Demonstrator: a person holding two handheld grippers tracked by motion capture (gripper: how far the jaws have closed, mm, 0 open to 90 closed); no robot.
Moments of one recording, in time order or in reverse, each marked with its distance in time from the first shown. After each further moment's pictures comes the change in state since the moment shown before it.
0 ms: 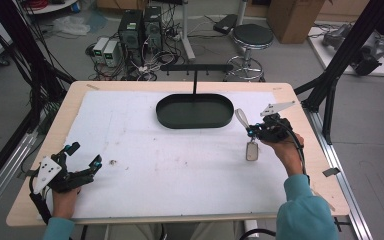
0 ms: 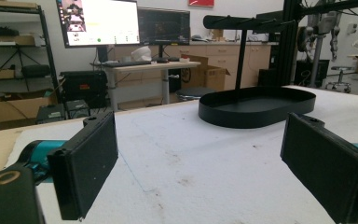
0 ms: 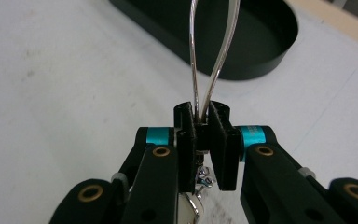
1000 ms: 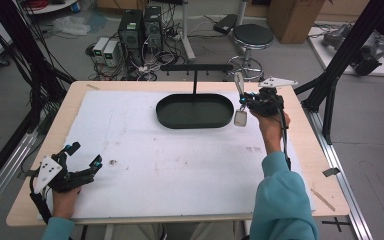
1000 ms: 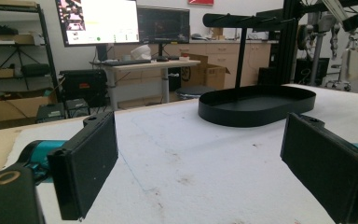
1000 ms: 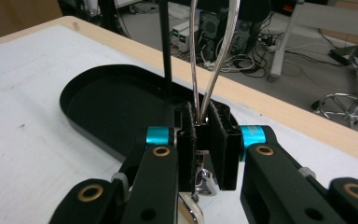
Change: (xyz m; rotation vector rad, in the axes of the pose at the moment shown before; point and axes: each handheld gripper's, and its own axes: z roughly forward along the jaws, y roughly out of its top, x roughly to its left) left arm 0.000 0.000 0.001 0.005 0.000 0.001; right arm -0.014 0.063 0.011 -0.270 -0.155 0.127
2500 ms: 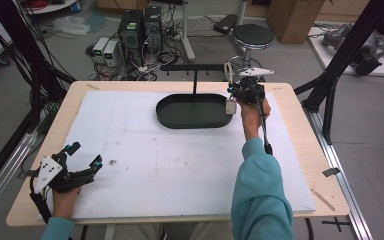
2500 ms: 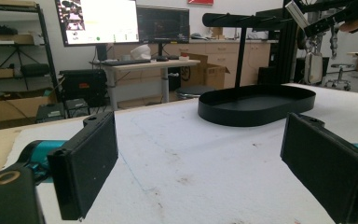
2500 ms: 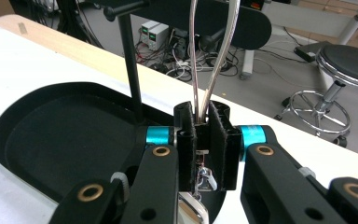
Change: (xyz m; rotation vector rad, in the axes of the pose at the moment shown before) left arm 0.000 0.000 0.000 0.002 -0.002 0.003; right arm 0.004 0.019 0.060 0.024 -0.131 -0.011
